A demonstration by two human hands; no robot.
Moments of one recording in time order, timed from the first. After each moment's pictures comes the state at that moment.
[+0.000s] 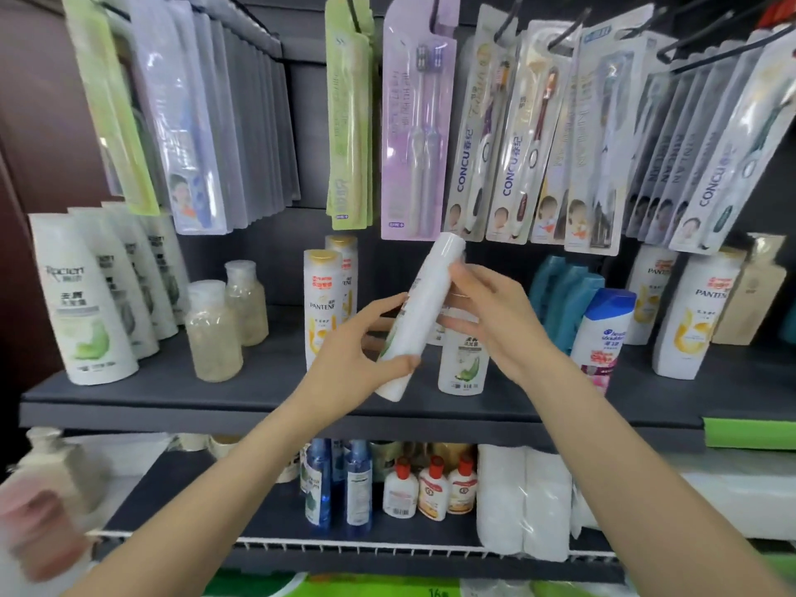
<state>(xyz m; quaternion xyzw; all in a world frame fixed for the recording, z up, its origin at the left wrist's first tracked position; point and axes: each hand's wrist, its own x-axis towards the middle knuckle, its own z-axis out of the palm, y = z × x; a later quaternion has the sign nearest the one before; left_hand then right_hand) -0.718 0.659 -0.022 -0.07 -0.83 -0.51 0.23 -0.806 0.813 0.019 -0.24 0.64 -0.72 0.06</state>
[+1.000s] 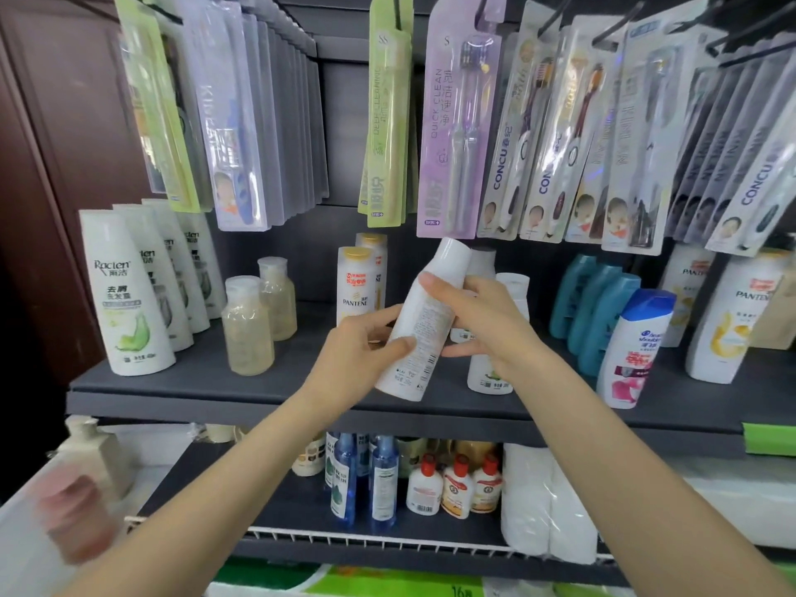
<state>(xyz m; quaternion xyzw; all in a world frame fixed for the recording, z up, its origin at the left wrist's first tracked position) -0.702 0.632 -0.020 -0.05 -0.81 -0.54 0.22 -0.782 0.770 0.022 -0.22 0.73 -0.64 0.09</state>
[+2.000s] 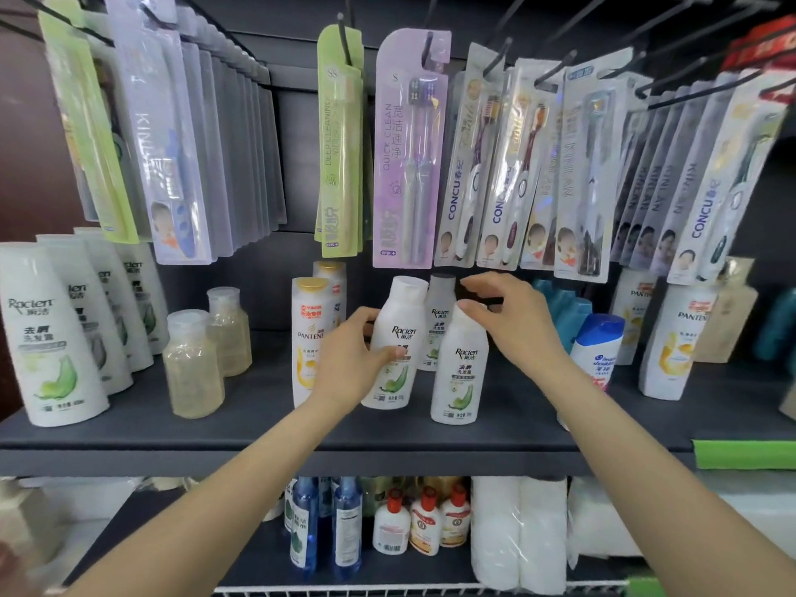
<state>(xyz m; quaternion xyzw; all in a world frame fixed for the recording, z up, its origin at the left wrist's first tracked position) -0.783 0.645 -0.022 0.03 -0.83 -0.46 0.30 -0.841 0.829 0.032 -0.28 0.83 -0.42 -0.22</state>
